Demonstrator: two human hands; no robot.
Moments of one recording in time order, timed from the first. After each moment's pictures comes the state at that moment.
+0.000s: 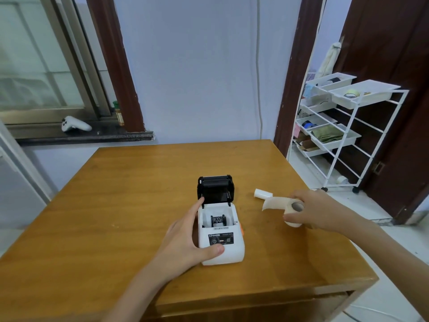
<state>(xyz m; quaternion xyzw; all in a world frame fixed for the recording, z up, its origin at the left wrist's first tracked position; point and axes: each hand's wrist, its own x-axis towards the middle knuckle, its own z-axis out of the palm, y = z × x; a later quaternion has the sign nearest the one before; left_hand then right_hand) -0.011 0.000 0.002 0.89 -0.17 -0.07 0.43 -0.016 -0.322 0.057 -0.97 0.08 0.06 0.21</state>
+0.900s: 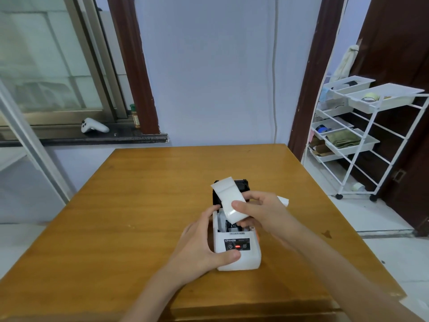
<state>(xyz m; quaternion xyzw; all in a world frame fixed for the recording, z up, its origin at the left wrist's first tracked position) -0.011 0.000 0.003 0.89 -0.18 -0.06 0.42 -0.003 -0.197 0.058 -0.73 0.01 0.08 0.68</state>
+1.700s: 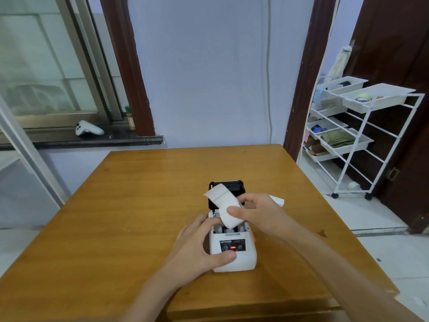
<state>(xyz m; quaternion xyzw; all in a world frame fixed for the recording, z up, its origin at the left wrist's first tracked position) -0.007 0.000 -0.004 0.89 -0.23 -0.03 0.39 0.004 -0.203 0.055 -0.81 -0.03 0.07 0.58</state>
